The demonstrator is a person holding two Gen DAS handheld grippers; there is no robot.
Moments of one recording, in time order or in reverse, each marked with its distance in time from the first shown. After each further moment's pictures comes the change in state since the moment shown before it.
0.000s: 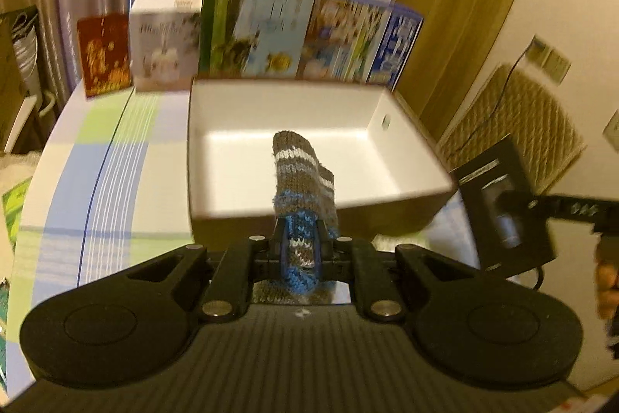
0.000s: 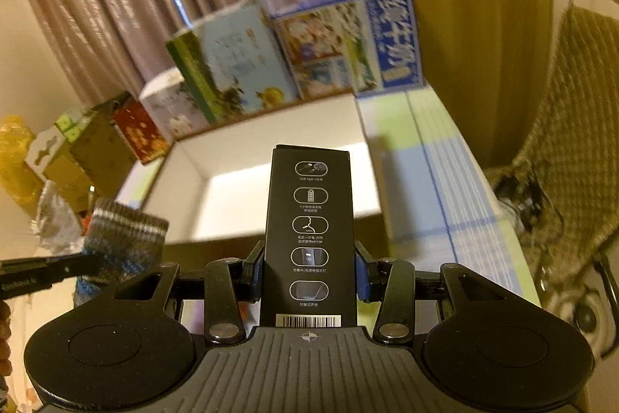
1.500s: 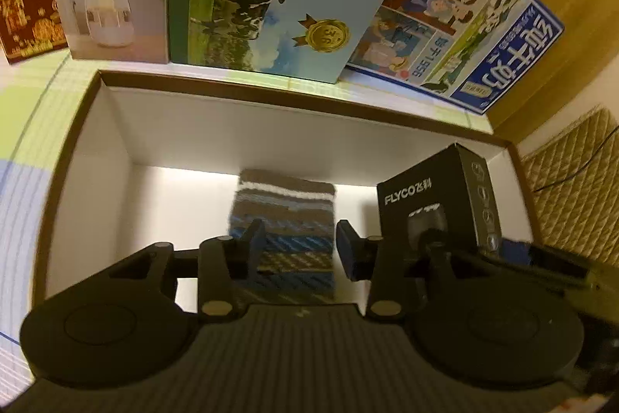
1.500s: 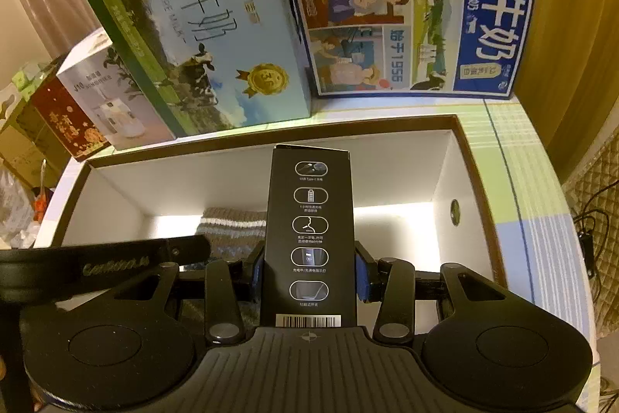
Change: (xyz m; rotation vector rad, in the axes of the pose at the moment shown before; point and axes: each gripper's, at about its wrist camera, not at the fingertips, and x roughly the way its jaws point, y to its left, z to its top) left arm 0.274 0.020 0.112 -0.192 0.226 0.090; right arm 0.259 0.009 0.099 -0.078 0.200 -0.080
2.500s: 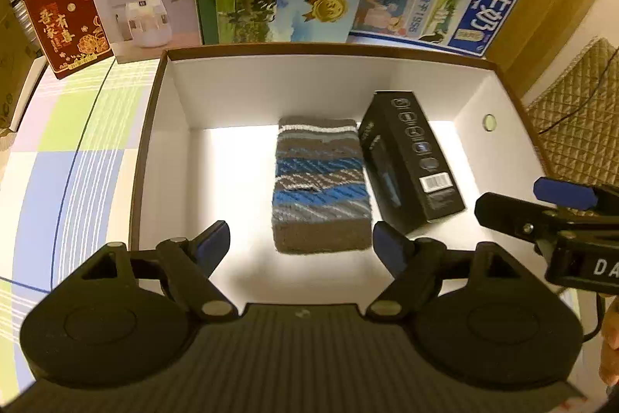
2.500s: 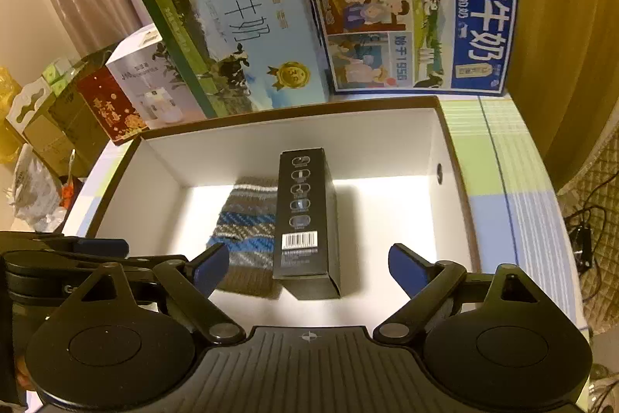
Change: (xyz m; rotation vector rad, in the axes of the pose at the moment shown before) left arm -0.070 0.000 -0.044 0.144 0.031 0.095; right arm -0.074 0.000 -0.046 -0.037 -0.041 0.060
